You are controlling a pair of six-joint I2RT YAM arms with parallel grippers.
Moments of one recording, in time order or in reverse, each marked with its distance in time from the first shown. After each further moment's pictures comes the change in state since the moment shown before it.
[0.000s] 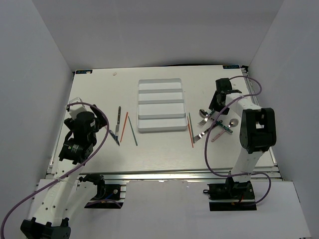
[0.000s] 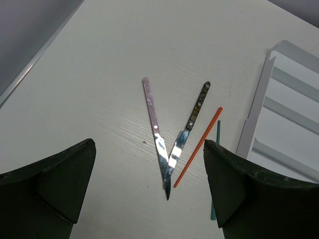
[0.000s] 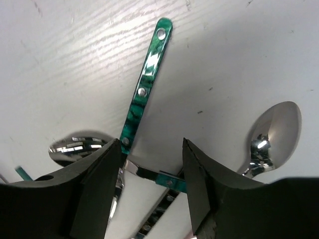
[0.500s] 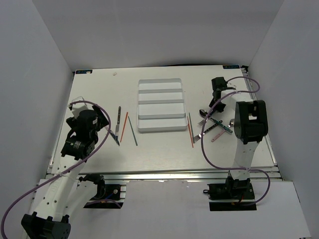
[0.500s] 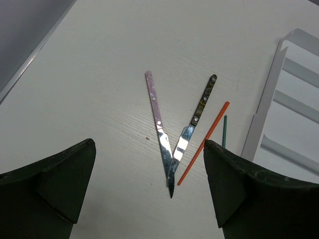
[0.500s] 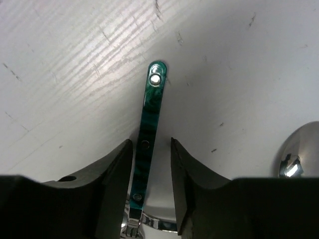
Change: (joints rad) left arm 0.000 0.046 -0.001 0.000 0.000 0.000; right arm 0.003 0.182 0.134 -0.005 0.110 0.183
